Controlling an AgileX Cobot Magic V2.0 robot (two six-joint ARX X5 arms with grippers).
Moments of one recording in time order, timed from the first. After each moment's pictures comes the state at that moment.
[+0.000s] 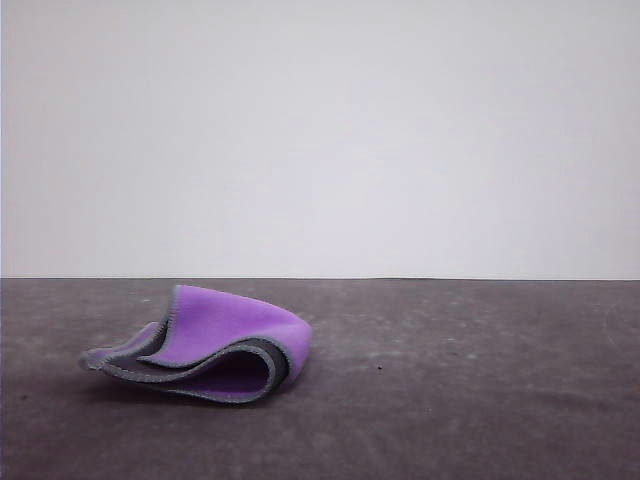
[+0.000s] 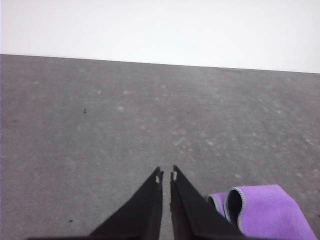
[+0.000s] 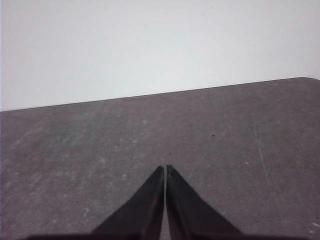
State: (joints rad) left_arx -0.05 0.21 0.42 -0.40 0.19 -0.11; right_arx 0.34 0.05 0.37 -0.40 0.29 0.22
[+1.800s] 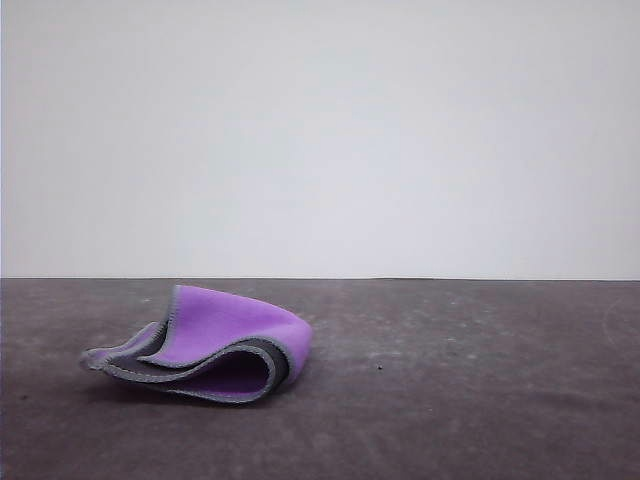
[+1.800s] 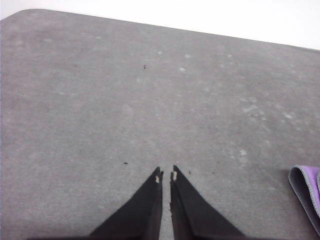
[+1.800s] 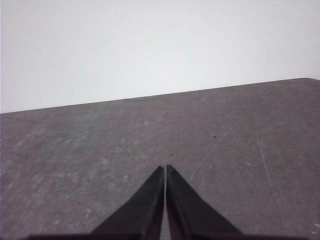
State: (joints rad) left_arx -0.01 0.00 0.07 -0.30 0.02 -0.14; right_arx 0.34 0.05 0.37 -0.40 0.29 0.22
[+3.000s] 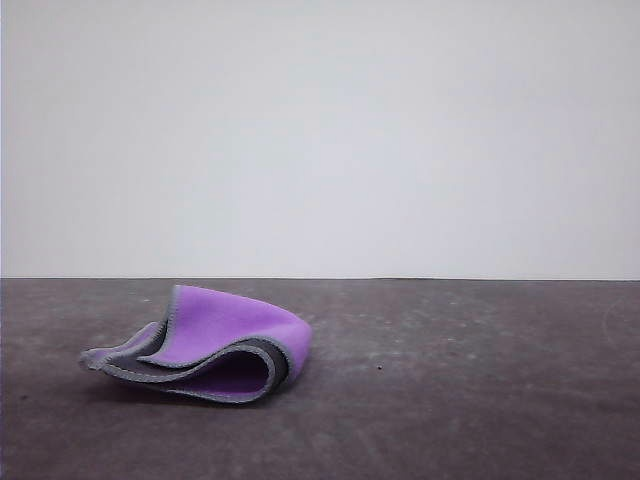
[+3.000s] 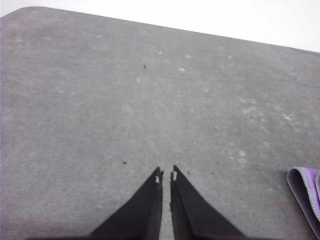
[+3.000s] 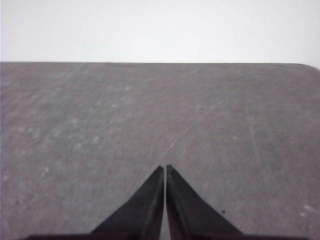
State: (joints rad) left_arx -0.01 0.00 0.07 -0.30 0.02 -0.15; right_arx 0.04 0.05 0.11 -0.22 0.01 0.06
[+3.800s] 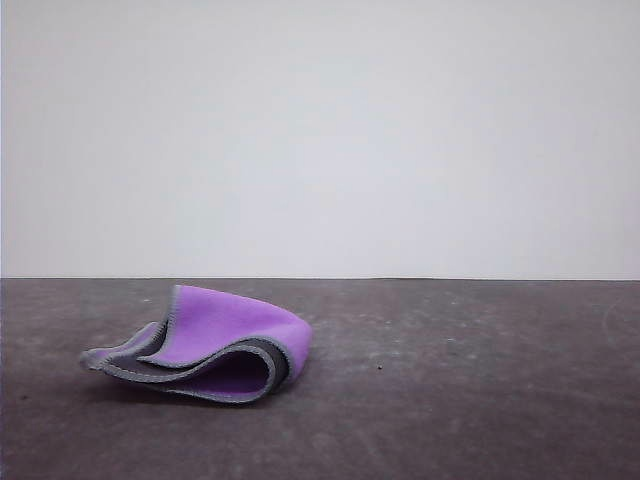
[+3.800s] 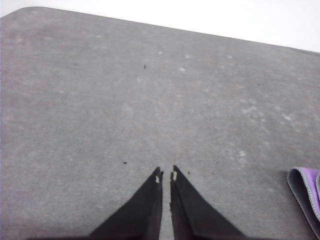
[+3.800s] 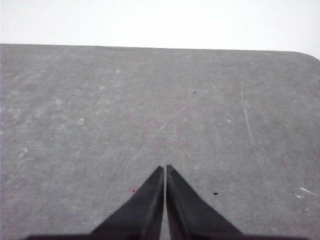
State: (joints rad) left_arx -0.01 0.00 0.07 -0.30 0.02 -0.15; right_arx 0.01 0.01 0.02 -0.17 0.00 0.03
